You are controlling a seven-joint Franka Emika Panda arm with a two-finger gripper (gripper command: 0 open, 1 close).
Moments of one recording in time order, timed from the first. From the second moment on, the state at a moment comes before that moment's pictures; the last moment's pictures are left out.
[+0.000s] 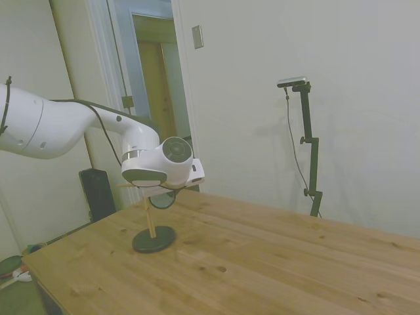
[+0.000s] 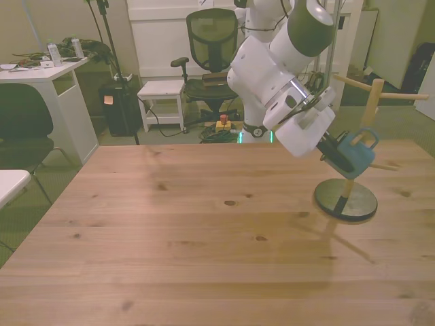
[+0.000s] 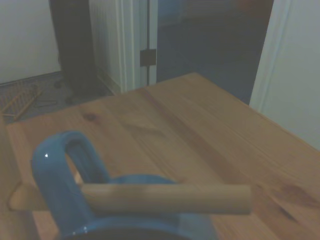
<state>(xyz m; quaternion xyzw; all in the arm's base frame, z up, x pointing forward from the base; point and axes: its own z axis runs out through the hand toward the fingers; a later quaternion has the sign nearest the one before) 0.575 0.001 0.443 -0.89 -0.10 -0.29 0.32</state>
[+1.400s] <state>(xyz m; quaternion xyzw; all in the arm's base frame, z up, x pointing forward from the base) 0.592 -0.060 0.458 -0.89 -0.04 -0.32 0.32</state>
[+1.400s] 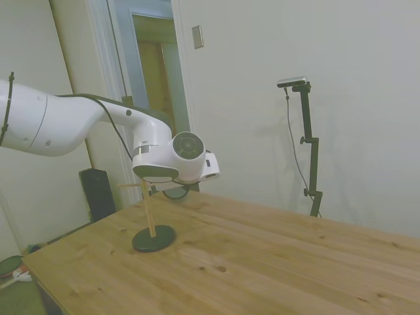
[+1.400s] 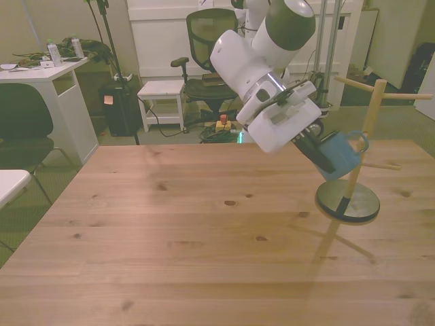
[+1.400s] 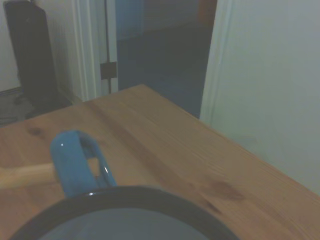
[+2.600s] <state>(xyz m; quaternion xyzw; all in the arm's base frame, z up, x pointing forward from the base) 0.585 -0.217 0.472 -0.92 0.31 -0.17 0.16</state>
